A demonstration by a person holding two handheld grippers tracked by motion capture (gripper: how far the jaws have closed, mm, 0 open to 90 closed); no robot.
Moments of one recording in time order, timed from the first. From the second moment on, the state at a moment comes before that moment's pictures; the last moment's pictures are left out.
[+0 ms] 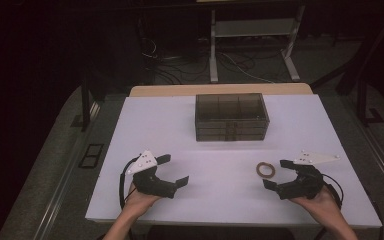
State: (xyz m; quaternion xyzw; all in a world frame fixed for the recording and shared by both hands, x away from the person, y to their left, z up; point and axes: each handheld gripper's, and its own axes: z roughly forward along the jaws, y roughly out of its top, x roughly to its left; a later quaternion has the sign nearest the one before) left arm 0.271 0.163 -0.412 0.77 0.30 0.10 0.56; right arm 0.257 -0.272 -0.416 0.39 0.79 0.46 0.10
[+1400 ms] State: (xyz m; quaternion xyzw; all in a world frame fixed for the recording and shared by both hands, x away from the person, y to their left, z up) left arm 0.269 0.159 -0.415 0.77 0.31 0.11 0.55; right arm 0.274 -0.259 -0.395 0.37 0.81 0.45 0.08
